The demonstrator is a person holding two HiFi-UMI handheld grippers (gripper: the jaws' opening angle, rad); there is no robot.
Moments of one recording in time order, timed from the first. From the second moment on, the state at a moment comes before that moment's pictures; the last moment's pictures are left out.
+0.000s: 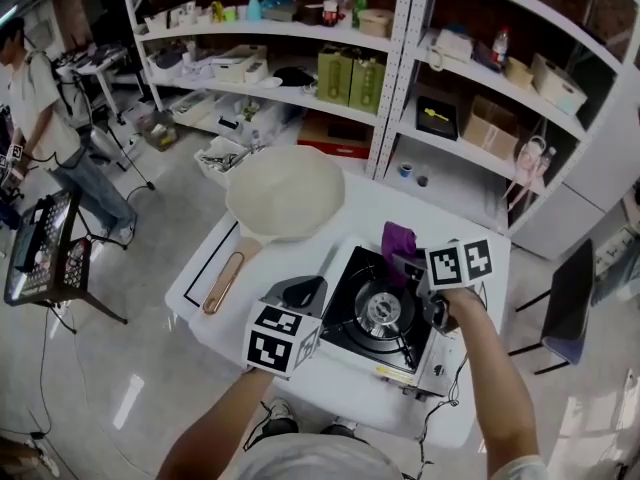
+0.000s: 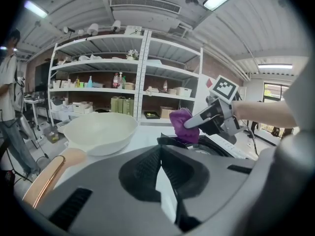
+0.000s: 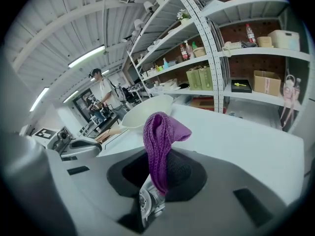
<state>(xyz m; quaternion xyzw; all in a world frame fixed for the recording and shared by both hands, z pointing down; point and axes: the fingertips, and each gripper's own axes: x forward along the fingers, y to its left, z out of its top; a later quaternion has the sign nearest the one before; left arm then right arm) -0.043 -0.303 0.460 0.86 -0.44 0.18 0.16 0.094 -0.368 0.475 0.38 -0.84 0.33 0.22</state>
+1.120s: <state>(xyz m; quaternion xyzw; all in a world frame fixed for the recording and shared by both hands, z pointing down) -0.056 -0.298 0.454 0.87 -0.43 0.17 0.16 0.060 -0.371 0.389 0.38 -0.88 0.25 0.16</state>
